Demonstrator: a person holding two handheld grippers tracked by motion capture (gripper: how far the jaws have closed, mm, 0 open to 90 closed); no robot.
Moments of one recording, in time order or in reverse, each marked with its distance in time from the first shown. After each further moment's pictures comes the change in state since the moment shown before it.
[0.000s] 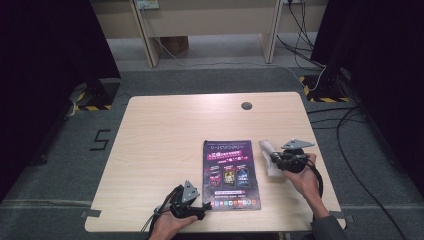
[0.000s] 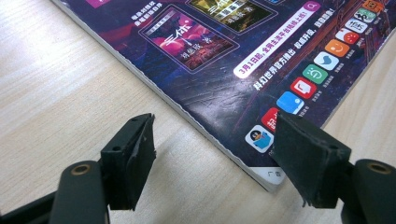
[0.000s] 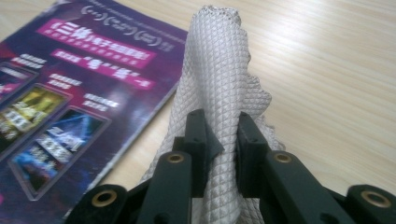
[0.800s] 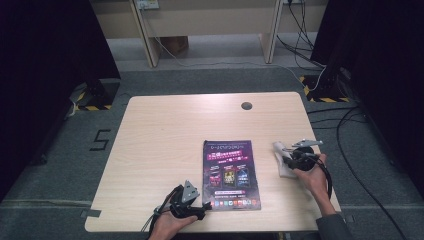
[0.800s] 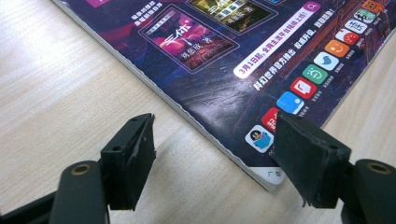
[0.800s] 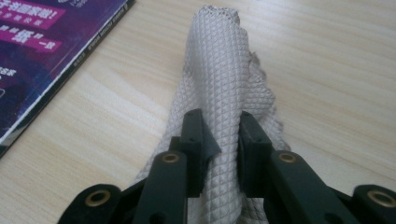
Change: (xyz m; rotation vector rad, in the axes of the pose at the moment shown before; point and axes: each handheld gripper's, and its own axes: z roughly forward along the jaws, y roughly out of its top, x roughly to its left) left arm 0.000 0.000 0.000 -0.002 -0.002 -0.004; right arm -0.039 -0.020 0.010 0.111 -0.077 0.083
